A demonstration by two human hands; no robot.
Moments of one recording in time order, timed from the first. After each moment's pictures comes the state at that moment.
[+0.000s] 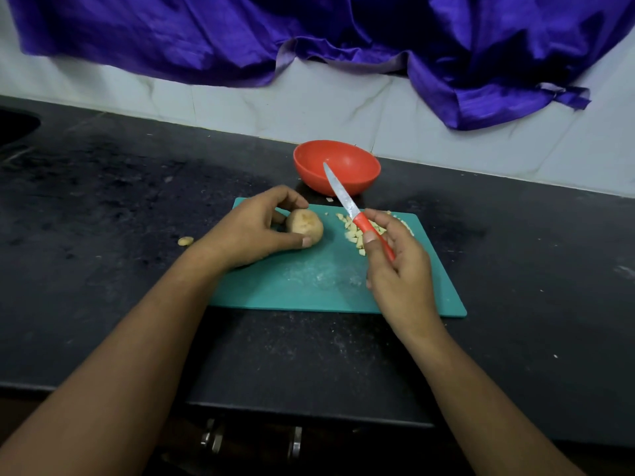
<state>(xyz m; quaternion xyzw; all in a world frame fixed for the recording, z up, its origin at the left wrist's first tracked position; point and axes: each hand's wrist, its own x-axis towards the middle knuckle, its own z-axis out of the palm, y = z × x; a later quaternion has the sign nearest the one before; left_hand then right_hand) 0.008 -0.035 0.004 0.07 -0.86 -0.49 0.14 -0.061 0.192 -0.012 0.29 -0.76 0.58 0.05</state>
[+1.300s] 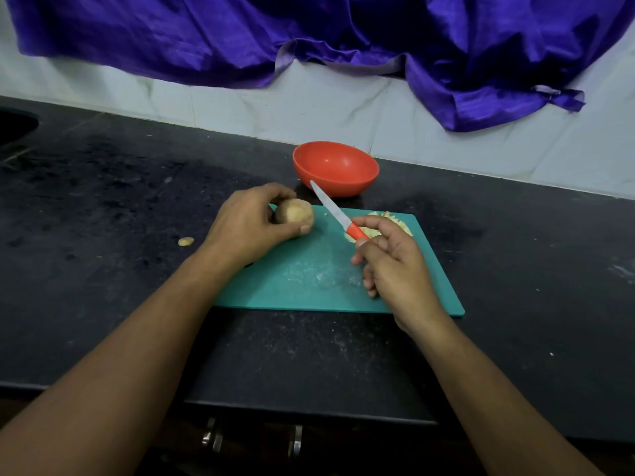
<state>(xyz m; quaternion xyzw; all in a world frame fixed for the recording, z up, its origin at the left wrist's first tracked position) 0.004 -0.033 0.004 0.15 -0.91 -0.29 0.26 -0.061 0.190 0.004 0.24 -0.75 0.61 -0.11</state>
